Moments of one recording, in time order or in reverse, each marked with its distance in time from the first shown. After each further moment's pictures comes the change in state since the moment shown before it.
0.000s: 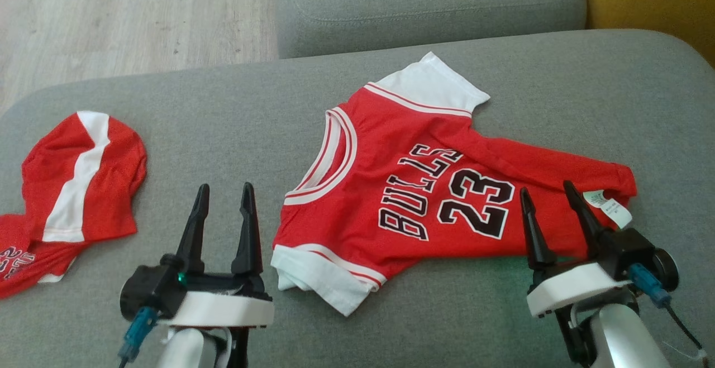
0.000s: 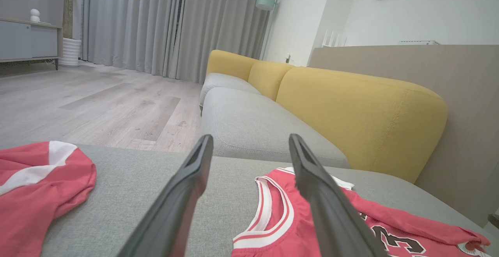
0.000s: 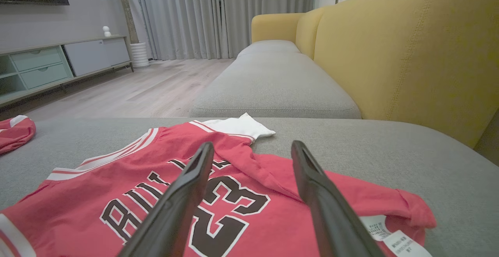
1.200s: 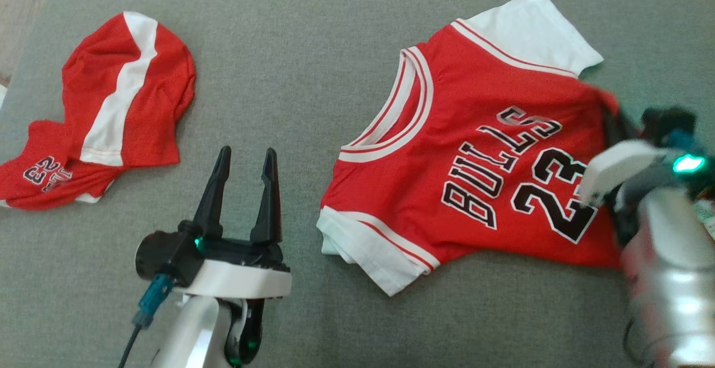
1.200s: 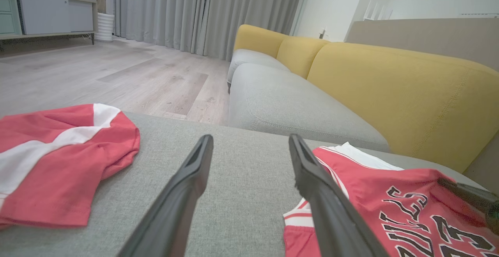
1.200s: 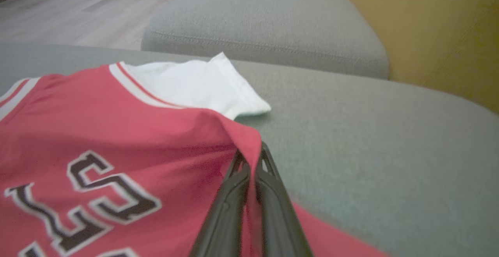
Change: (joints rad) left arm -0.104 -0.001 -0.066 0.002 -0.004 -0.003 0.000; right arm -0.484 -0.051 -0.271 0.472 -0.238 0.000 0.137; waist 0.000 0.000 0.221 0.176
